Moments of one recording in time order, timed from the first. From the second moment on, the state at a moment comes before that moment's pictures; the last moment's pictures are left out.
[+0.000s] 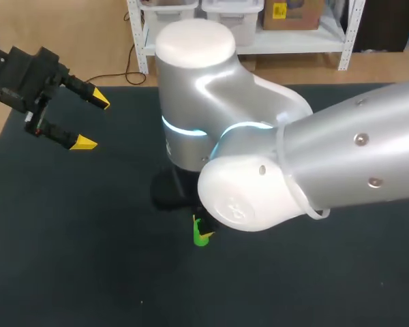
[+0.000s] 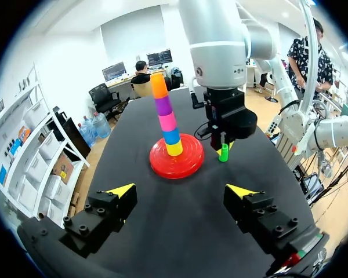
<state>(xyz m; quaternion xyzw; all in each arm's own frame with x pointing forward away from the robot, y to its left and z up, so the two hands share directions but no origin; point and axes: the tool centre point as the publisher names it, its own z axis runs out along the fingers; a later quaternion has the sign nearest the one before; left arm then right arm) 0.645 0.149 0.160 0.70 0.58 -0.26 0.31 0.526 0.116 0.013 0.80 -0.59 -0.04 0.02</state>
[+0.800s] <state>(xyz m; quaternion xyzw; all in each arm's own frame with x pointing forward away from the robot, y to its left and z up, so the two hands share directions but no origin) 0.645 0.149 0.160 0.70 0.58 -0.26 0.31 0.583 0.111 0.161 0.77 -0.63 -0.09 -0.07</state>
